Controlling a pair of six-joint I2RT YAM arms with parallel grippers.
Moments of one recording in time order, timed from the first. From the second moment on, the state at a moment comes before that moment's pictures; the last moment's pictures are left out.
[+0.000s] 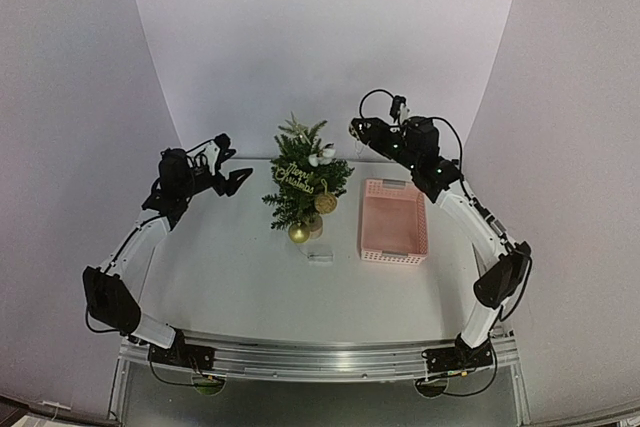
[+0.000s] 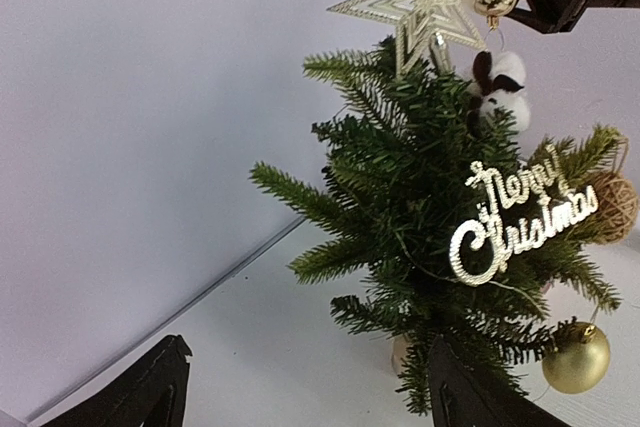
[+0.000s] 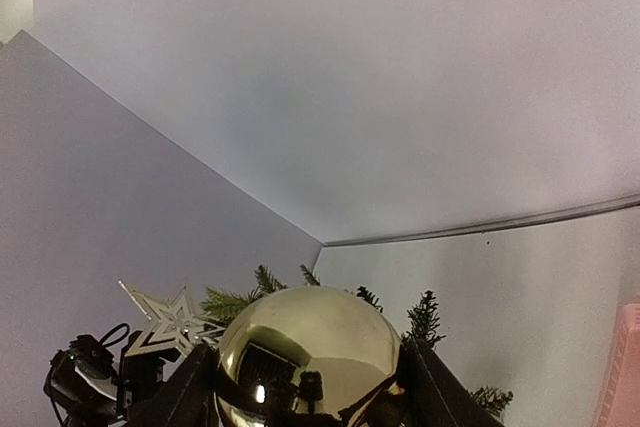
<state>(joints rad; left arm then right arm) -0.27 1.46 1.30 -0.02 0.57 0.23 0.51 1.81 1.92 -0.22 -0.16 0.79</state>
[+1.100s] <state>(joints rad) -0.46 1.57 1.49 0.27 0.87 -0.07 0.74 1.97 2.08 0.29 -0.44 0.88</state>
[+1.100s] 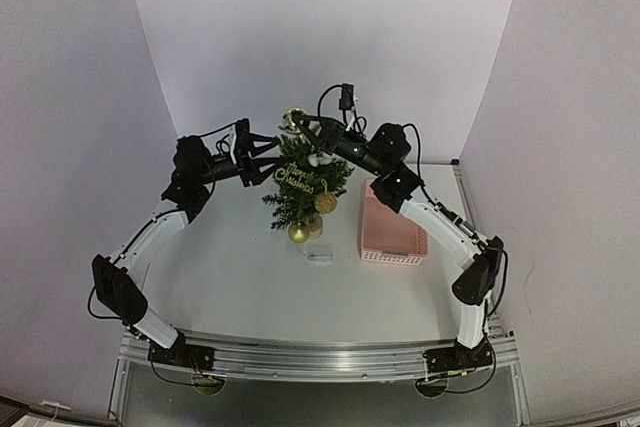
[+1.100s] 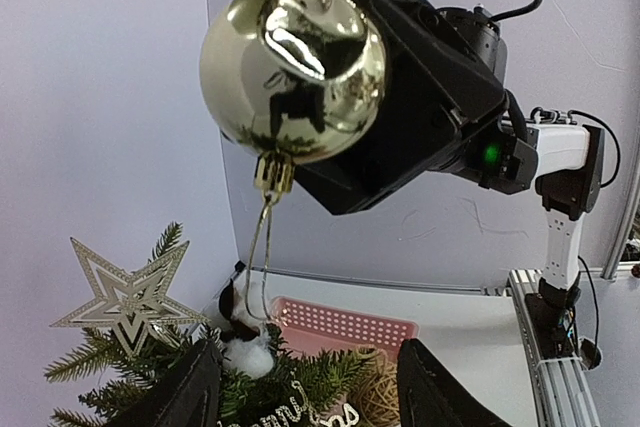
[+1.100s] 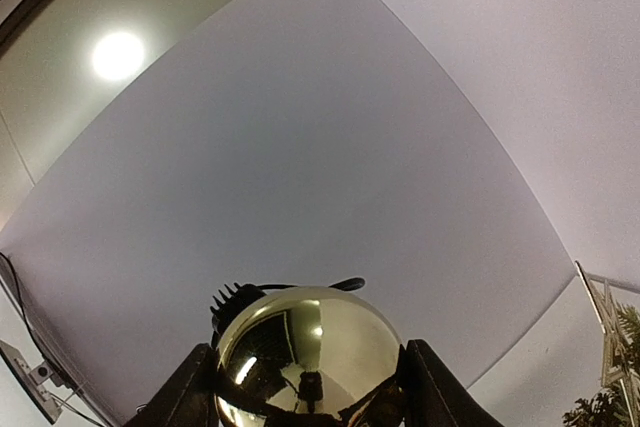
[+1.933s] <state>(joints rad) -0.46 1.59 1.59 0.21 0.76 0.03 0.74 2.05 2.18 0.30 -0.47 0.91</state>
